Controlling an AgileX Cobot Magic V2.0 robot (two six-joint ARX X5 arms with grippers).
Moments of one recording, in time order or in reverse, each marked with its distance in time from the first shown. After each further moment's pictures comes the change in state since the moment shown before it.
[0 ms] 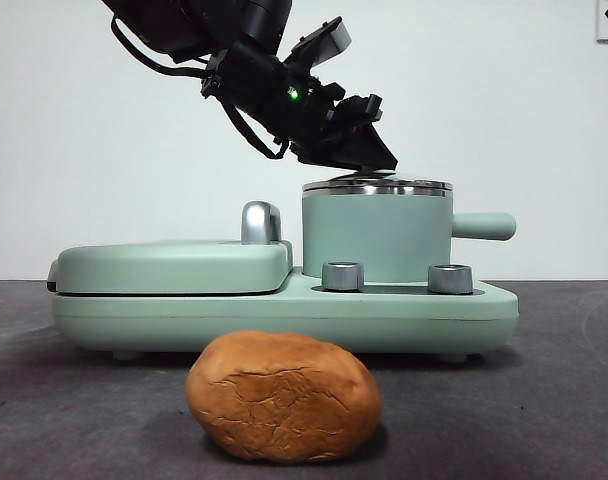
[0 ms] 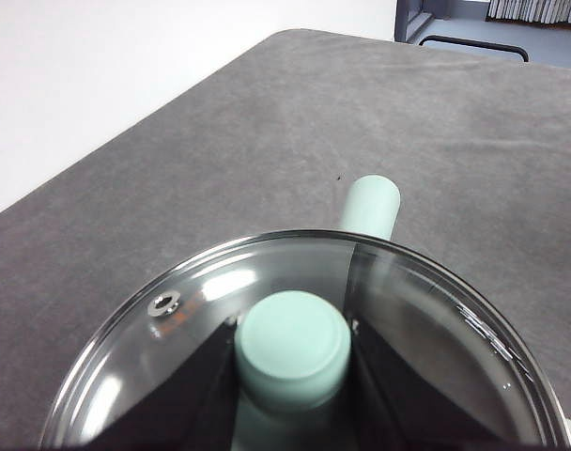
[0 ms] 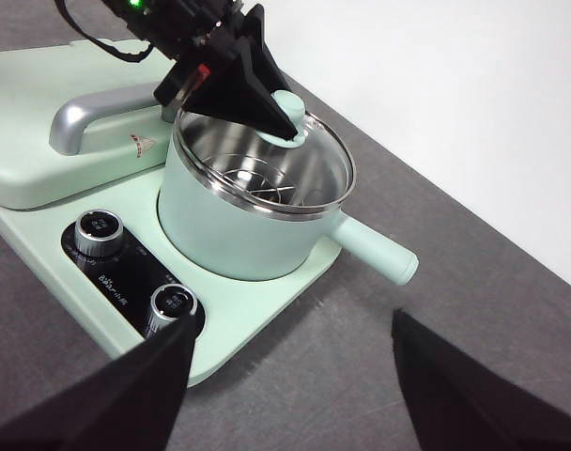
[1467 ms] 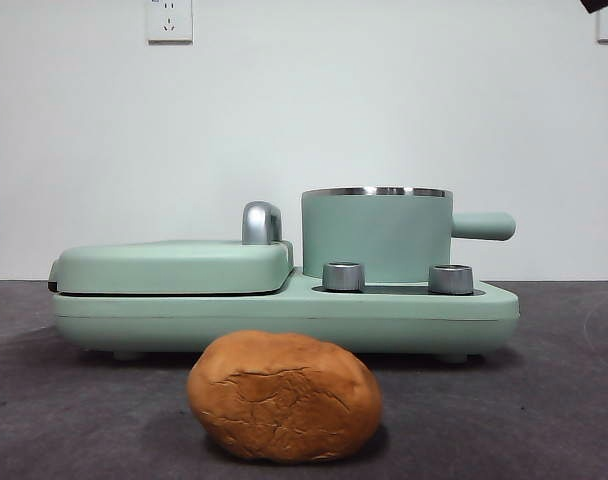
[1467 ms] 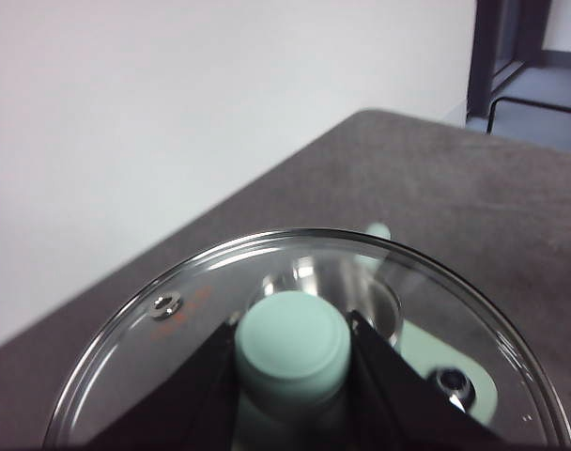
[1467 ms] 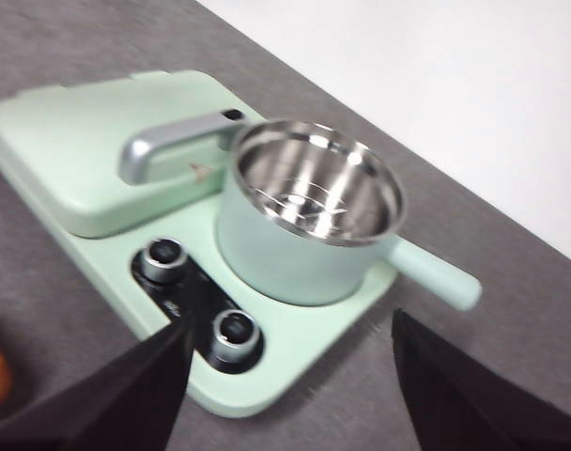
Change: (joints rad) left arm 0.090 -0.854 -0.169 -0.594 -0.109 -0.028; right arm 0.109 0.000 0.002 0.002 -0.002 0.083
